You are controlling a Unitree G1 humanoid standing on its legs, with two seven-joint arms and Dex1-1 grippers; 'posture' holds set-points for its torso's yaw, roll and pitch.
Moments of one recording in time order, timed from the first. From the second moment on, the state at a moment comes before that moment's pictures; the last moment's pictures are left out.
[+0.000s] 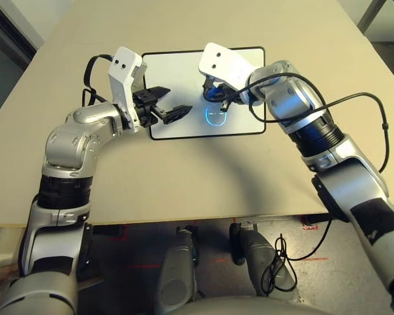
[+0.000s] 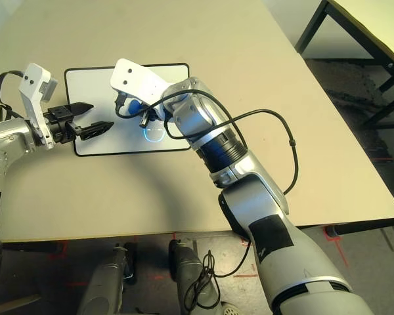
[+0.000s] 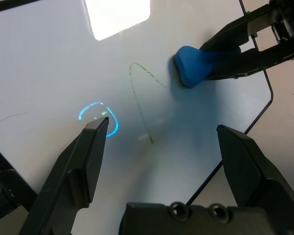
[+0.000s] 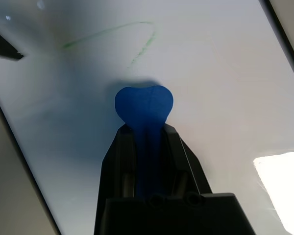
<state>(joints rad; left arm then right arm) -0.67 0.65 0.06 -0.07 -0.40 0.78 -0.72 -1.17 -0.28 0.48 0.28 -0.23 0.78 0.89</state>
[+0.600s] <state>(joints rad) -0.67 0.65 0.06 -0.07 -0.40 0.78 -0.72 -1.24 -0.27 0.46 0.37 -0.23 0.74 0.85</state>
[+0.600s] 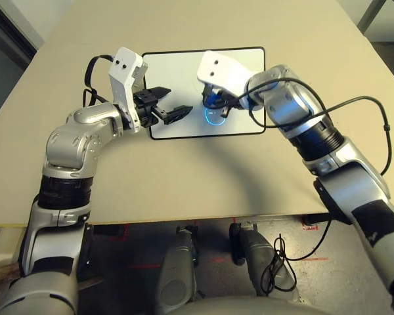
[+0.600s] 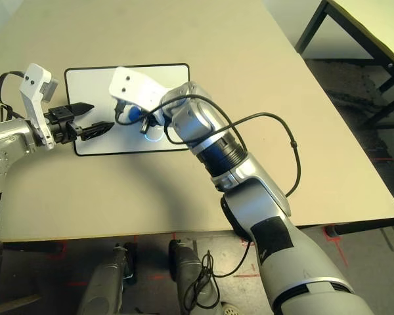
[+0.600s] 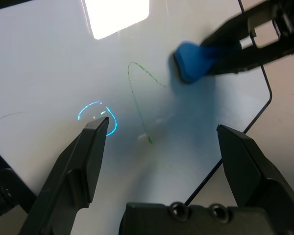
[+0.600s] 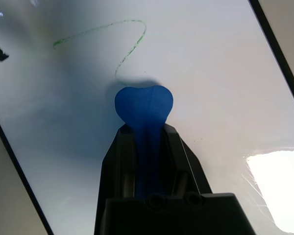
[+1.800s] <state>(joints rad) -0.65 0.65 0.06 -0.07 -0.40 0.77 -0.73 -1.22 -0.24 0.48 0.31 -0.22 0.78 0.85</state>
